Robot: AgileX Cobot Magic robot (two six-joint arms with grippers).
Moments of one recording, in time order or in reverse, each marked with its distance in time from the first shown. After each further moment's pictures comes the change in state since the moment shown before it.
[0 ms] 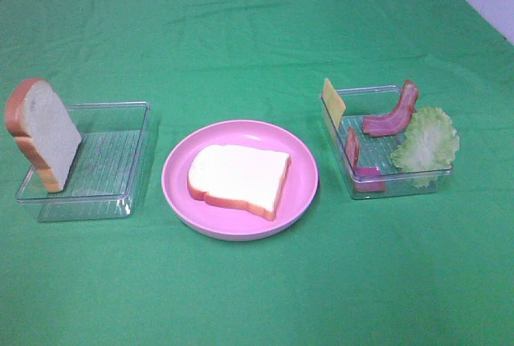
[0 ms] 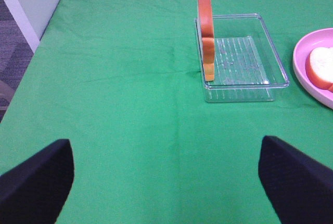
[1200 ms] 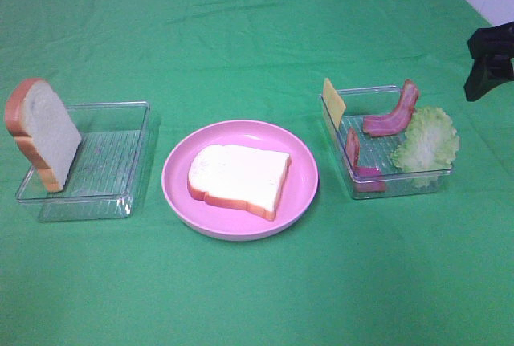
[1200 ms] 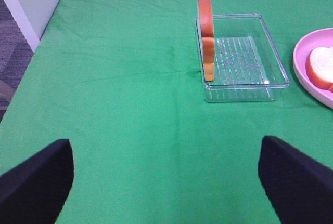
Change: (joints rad) left arm 0.000 0.000 0.000 0.000 0.000 0.000; right arm 0.000 1.528 -0.654 0.092 -0.296 -0.094
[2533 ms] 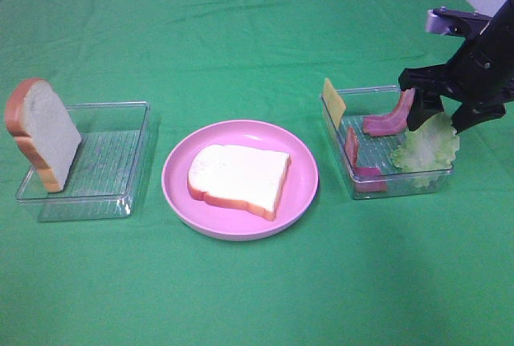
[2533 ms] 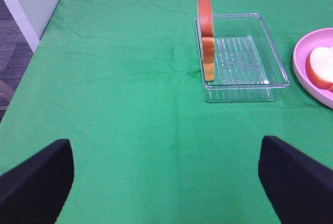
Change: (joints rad) left arm 0.000 0.000 0.000 0.000 0.000 0.000; right arm 0.000 0.397 -0.152 0.192 -0.097 -0.124
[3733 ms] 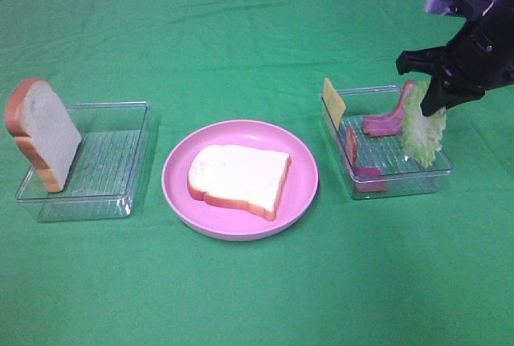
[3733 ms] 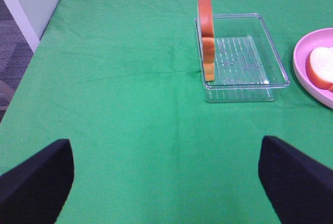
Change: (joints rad) left arm 0.000 0.000 0.000 0.000 0.000 0.000; right arm 0.031 -0.072 0.000 0.001 0.004 -0.002
